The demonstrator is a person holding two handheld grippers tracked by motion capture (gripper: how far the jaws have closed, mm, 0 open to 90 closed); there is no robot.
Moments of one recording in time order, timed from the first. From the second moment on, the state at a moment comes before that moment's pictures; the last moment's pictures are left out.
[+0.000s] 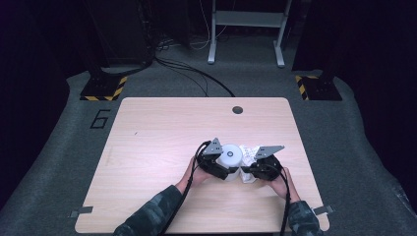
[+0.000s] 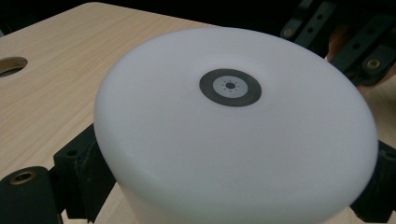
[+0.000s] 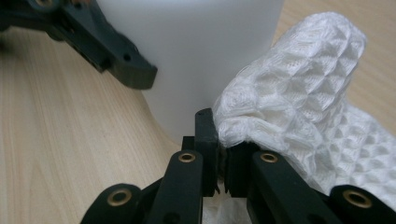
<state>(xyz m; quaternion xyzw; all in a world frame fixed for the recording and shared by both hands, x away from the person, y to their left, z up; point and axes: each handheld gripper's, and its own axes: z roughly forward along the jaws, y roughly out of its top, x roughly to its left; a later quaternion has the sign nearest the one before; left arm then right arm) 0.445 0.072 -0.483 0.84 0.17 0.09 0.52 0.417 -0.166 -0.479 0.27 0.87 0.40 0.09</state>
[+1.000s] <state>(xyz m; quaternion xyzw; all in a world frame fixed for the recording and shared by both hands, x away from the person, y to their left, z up) 0.444 0.071 -0.480 0.84 0.17 0.09 0.51 0.396 -0.163 -0.479 0.28 0.86 0.43 0.10</state>
